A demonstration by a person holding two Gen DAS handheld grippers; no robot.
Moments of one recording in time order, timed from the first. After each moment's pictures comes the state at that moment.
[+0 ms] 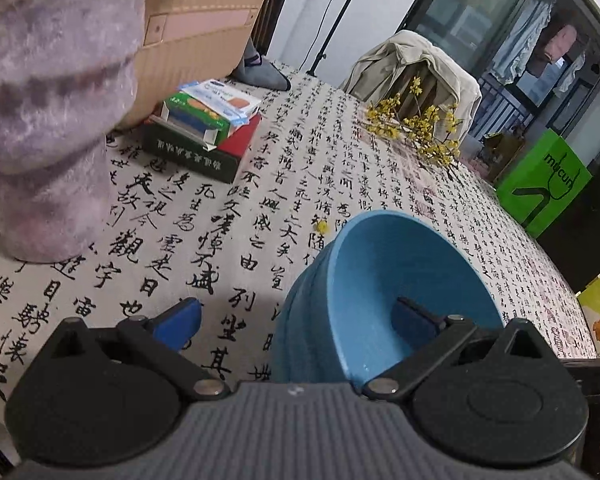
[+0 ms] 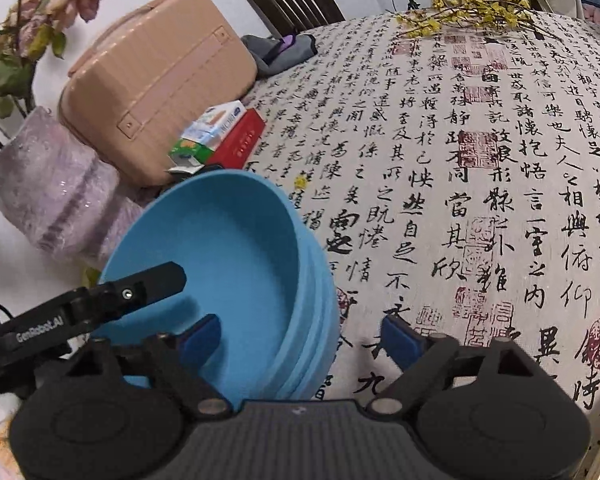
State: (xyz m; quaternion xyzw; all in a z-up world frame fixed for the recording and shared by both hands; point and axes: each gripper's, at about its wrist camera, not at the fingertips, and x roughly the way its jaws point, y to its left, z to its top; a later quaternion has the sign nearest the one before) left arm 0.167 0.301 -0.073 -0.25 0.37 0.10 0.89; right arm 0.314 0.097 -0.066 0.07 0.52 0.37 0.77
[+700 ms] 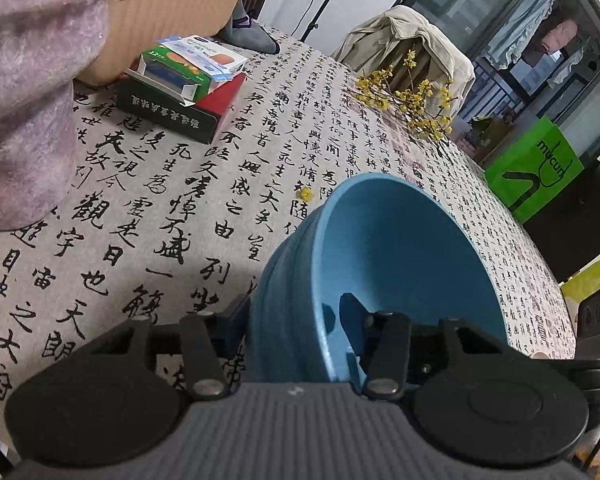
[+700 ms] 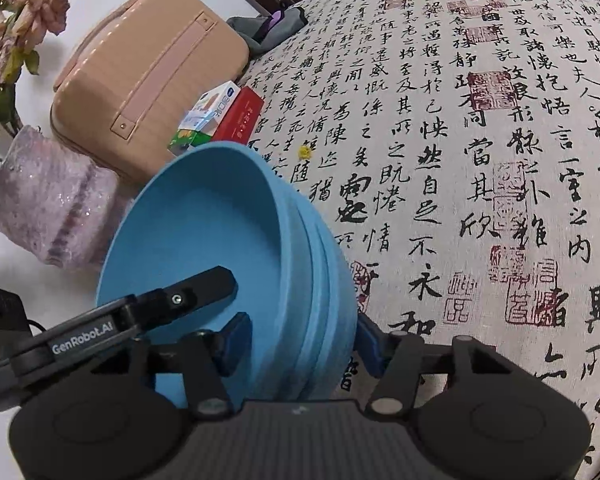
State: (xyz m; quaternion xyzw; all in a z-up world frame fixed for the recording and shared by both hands) left arm 0.181 0.298 -0.091 -0.28 0.40 0.07 0.87; right arm 0.324 0.103 -0.094 0.13 0.57 0.38 0.72
